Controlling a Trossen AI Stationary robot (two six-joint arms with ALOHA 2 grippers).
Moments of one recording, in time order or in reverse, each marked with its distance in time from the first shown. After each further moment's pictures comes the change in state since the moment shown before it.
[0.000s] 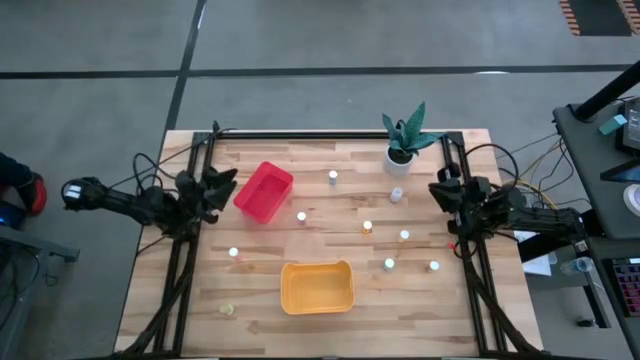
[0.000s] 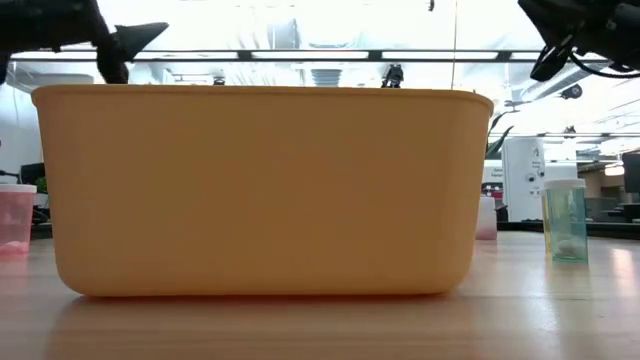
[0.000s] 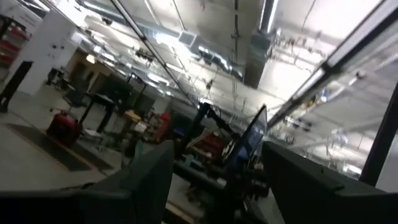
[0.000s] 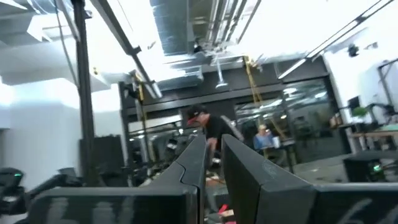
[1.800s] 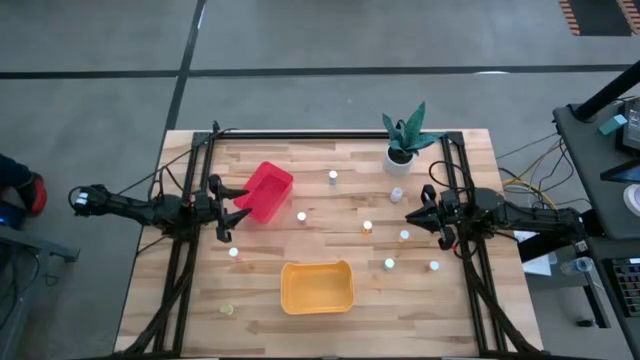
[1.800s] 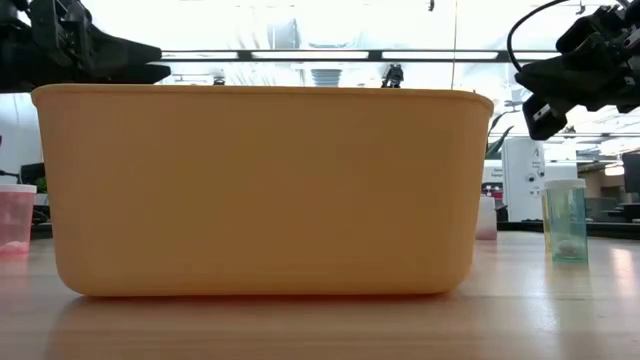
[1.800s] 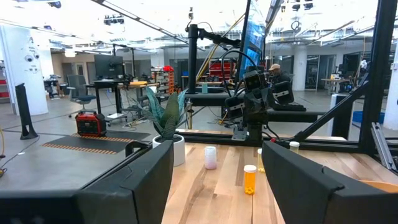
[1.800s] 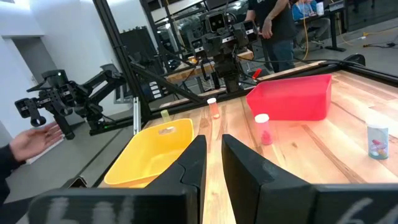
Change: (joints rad) left arm 0.000 -0.258 -0.116 -0.483 0.117 0.315; right arm 0.000 -0.003 -0.020 -0.498 -0.243 0.148
